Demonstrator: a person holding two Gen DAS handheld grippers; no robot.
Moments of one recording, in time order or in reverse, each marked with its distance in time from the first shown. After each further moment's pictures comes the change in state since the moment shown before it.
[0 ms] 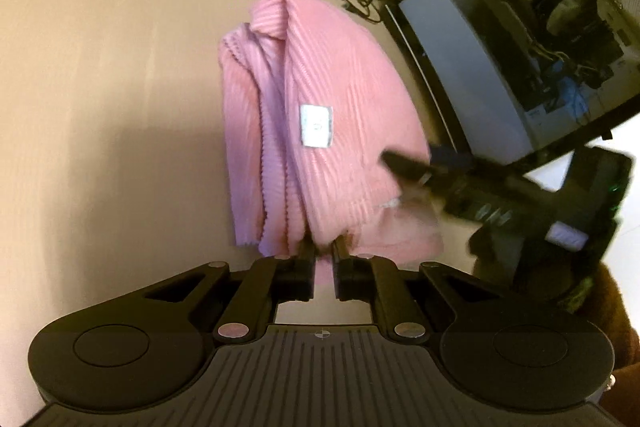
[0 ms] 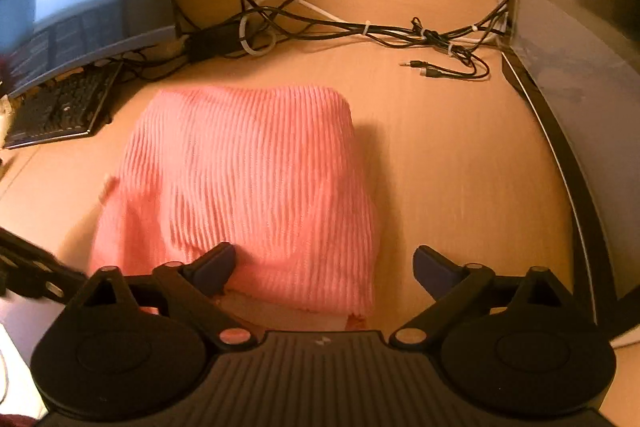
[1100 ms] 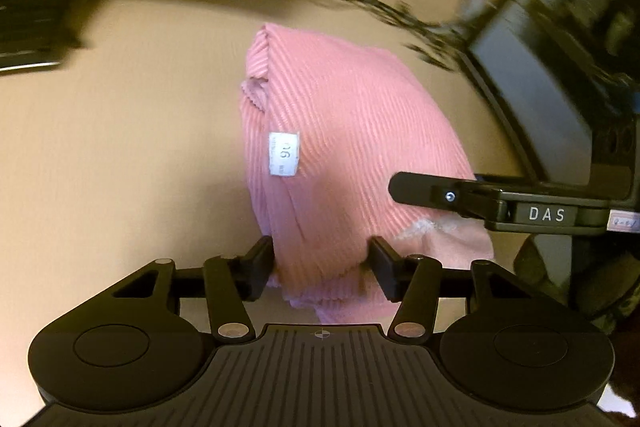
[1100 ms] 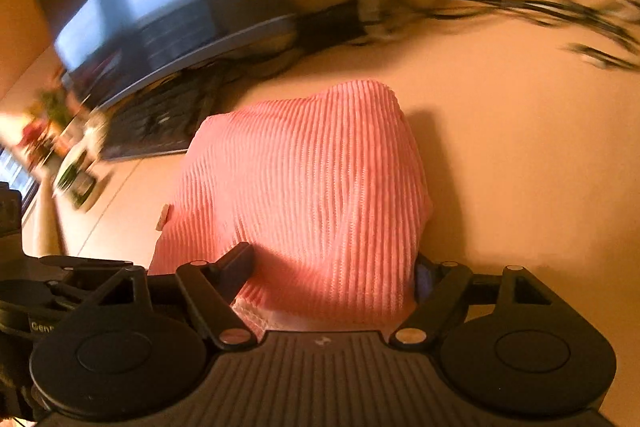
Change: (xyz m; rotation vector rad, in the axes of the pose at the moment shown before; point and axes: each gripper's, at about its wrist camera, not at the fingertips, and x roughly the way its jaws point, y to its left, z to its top) left arm -0.031 0.024 -0.002 0.012 -0.163 0.315; right arm 0.067 0.079 0.051 -0.011 0.095 0.426
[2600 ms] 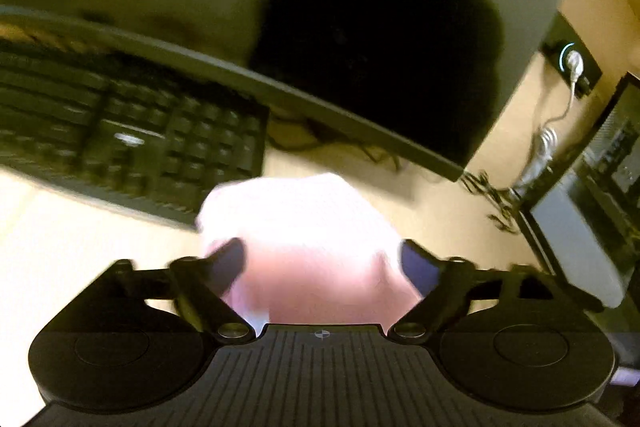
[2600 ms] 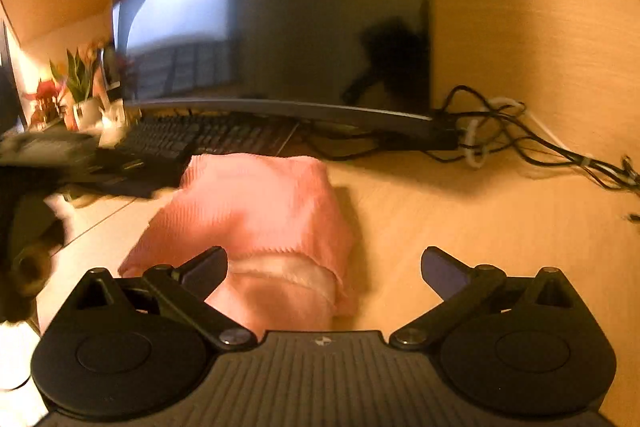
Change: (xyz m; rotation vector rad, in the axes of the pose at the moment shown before) left arm -0.067 0.100 0.039 -0.089 -0.379 0.085; right arm -0.006 0.056 -0.009 -0.247 -0.263 -0.105
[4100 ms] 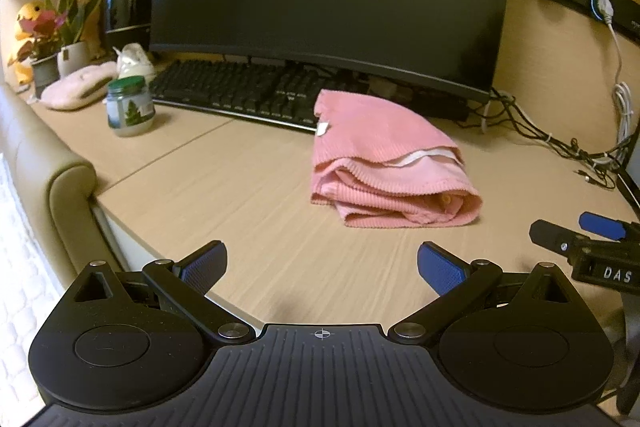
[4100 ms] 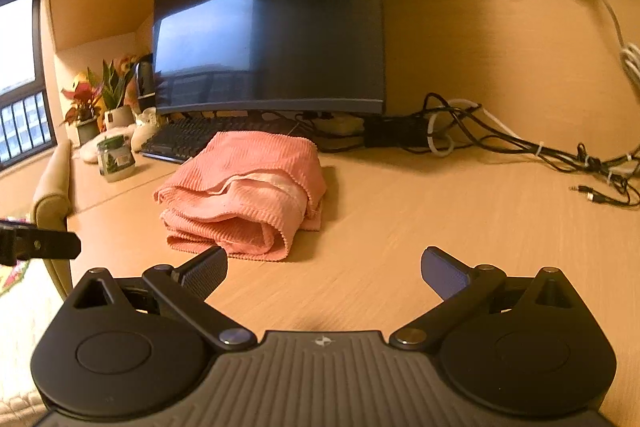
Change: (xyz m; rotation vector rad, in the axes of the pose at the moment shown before) left arm -0.124 -0.139 -0.164 0.022 -0.154 0.557; right arm -0.081 -0.030 -0.073 -0.081 -0.127 0.049
